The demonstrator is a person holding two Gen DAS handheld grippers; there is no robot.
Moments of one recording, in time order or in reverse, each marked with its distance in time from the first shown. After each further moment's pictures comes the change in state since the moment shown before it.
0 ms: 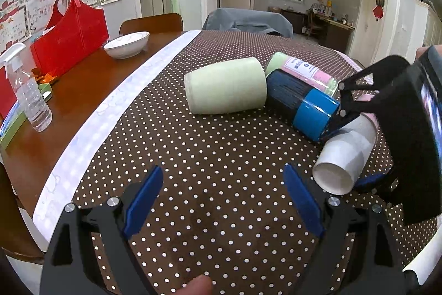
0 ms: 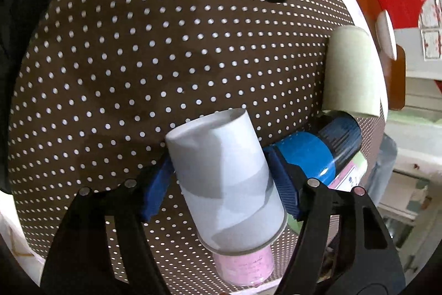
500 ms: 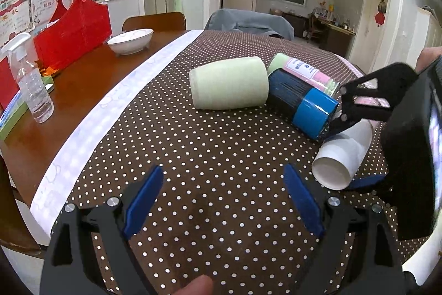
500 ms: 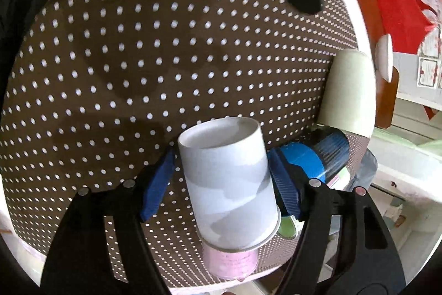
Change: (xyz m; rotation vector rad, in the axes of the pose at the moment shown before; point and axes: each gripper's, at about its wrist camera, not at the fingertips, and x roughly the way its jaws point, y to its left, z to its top) left arm -0.006 0.008 -0.008 -0.031 -0.007 -0.012; right arm -0.015 0.041 0.006 -0.130 0.052 -0.069
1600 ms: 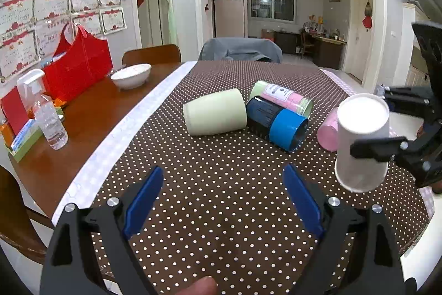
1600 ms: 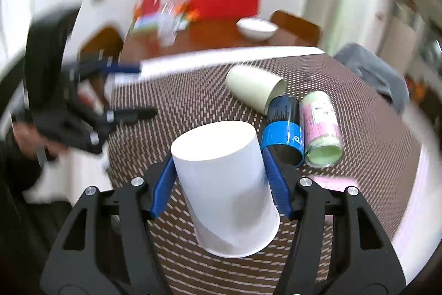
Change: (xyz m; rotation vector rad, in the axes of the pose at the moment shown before) left arm -0.064 -0.026 -0.005 0.083 -0.146 0.019; right arm -0.091 -0.022 -0.096 1.323 -0.728 0.024
